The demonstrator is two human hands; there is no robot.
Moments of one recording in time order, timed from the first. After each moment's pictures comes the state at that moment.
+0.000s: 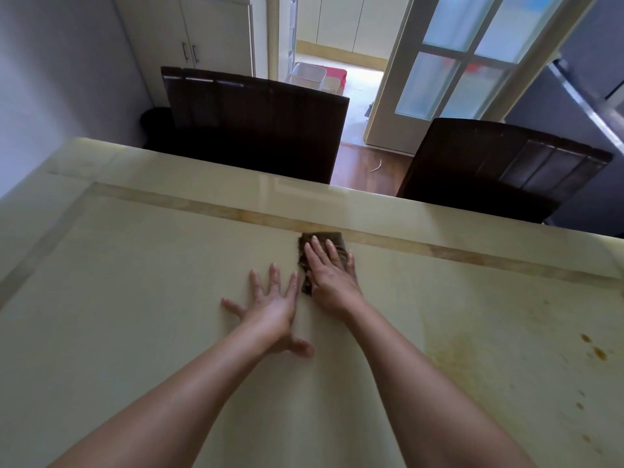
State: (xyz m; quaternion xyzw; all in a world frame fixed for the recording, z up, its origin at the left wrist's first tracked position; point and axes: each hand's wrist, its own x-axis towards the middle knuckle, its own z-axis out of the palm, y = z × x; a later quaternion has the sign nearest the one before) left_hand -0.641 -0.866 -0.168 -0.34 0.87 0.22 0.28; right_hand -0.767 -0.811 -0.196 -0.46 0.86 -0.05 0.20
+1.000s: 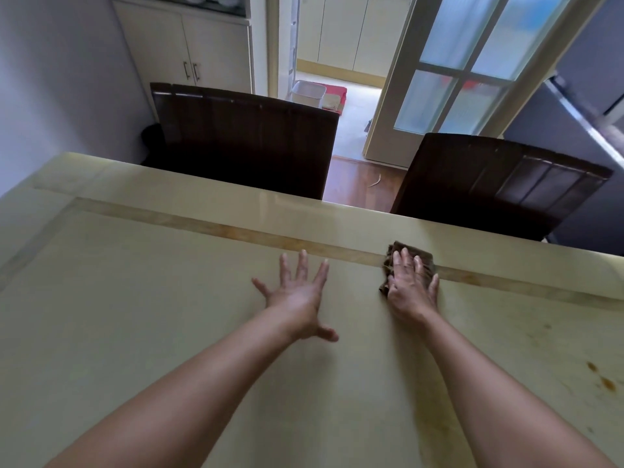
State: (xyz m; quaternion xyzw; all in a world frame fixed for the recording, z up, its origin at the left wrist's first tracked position) left_hand -0.714 -0.857 -0.156 -0.30 0.91 0.20 0.23; right_hand -0.882 -0.732 -0.205 -0.28 0.94 -0.06 0.17
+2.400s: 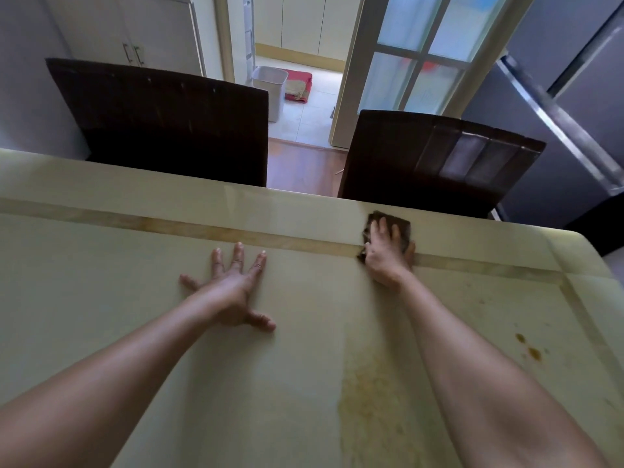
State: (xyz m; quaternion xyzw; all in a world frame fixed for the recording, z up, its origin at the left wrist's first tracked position) left_hand -0.743 -0.851 -0.168 -0.32 0.89 0.19 0.28; right_hand -0.967 -0.700 -0.197 -0.26 0.95 -0.07 0.17
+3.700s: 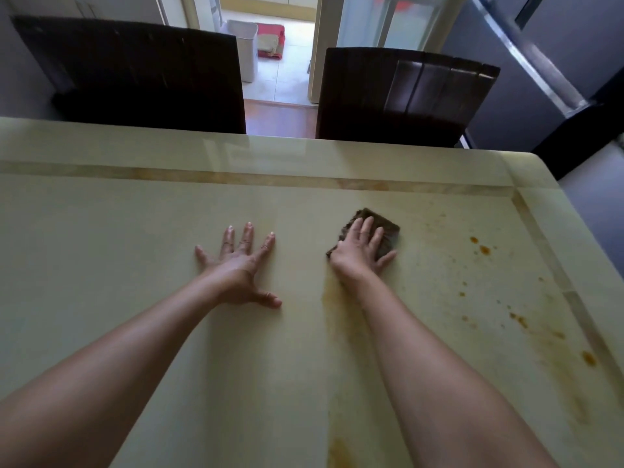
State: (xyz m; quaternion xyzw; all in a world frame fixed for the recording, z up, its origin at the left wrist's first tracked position) left_hand -0.685 -0.780 -0.176 -0.24 0.92 0.14 0.28; right_hand -0.815 -0.636 -0.185 -0.10 0.96 -0.12 0.22
